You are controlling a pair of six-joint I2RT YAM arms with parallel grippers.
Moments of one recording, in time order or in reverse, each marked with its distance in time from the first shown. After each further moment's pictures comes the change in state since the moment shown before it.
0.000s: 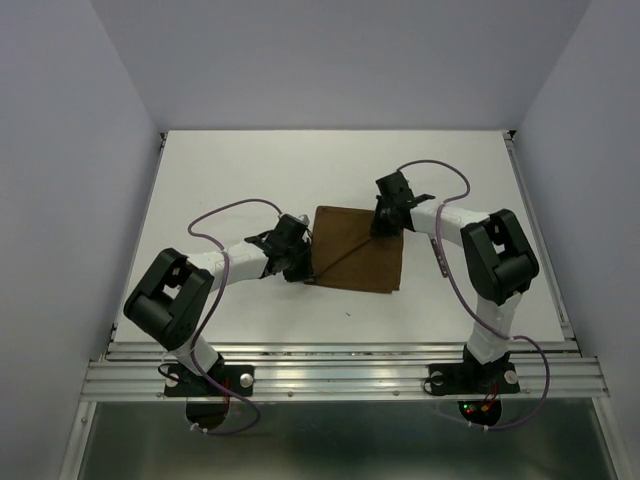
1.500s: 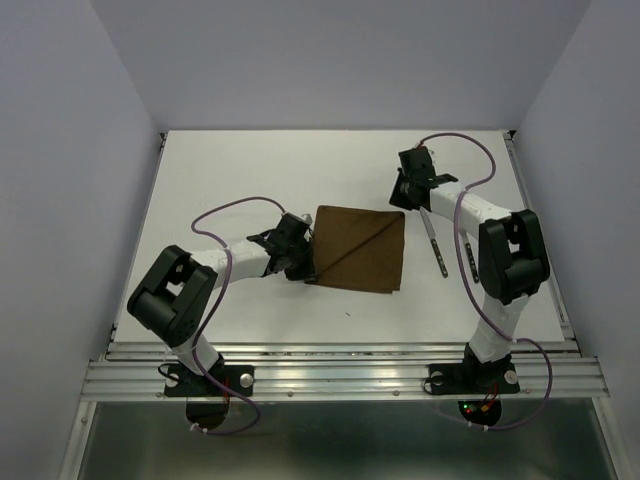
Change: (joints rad) left arm 0.000 0.027 0.015 0.018 0.008 0.035; right arm -0.143 -0.028 0.151 -0.059 0.093 -0.117
